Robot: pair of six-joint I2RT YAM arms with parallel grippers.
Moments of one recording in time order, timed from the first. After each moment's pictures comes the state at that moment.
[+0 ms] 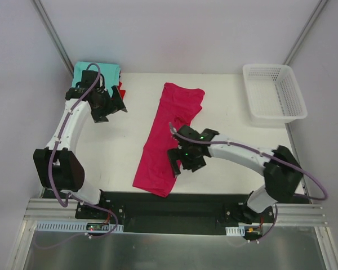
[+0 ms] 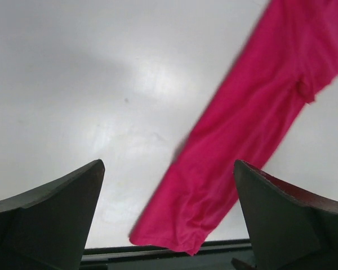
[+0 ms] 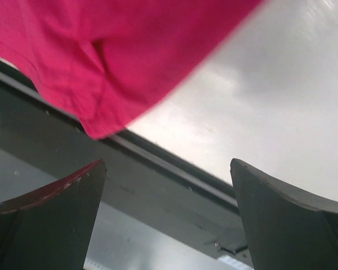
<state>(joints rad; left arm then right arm) -0.07 1.53 1.45 -0.91 0.22 -0.48 0.90 1.49 1.06 -0.83 -0.18 0.52</state>
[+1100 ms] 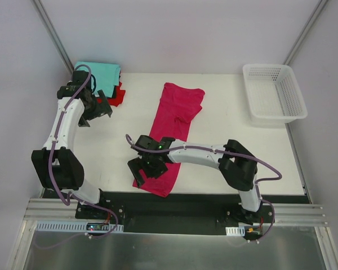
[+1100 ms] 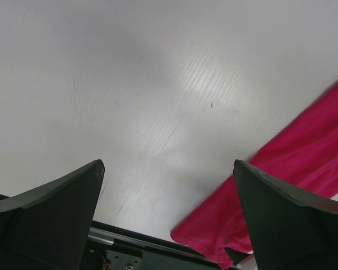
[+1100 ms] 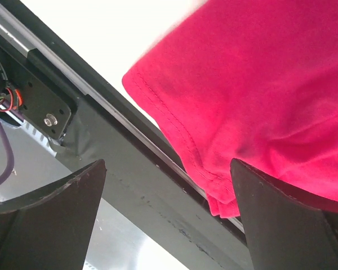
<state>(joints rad) 0.05 1.55 1.50 -1.08 -0.06 -0.43 1.19 1.98 1.52 -0.72 -0.21 0.57</state>
